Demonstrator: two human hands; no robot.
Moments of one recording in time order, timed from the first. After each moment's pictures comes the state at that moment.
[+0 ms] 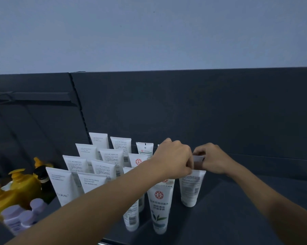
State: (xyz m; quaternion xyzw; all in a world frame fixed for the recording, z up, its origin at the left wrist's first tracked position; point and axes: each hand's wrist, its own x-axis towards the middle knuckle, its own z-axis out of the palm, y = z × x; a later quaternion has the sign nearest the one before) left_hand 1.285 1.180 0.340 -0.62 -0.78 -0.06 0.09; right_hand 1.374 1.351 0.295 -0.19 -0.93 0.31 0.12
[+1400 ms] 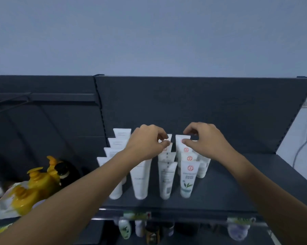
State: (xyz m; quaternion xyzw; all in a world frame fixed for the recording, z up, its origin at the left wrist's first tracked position) left_hand 1.221 1.006 0.396 -0.53 -0.81 -0.27 0.02; right_hand 1.382 1.153 0.395 -0.28 -0.92 0.15 0.23
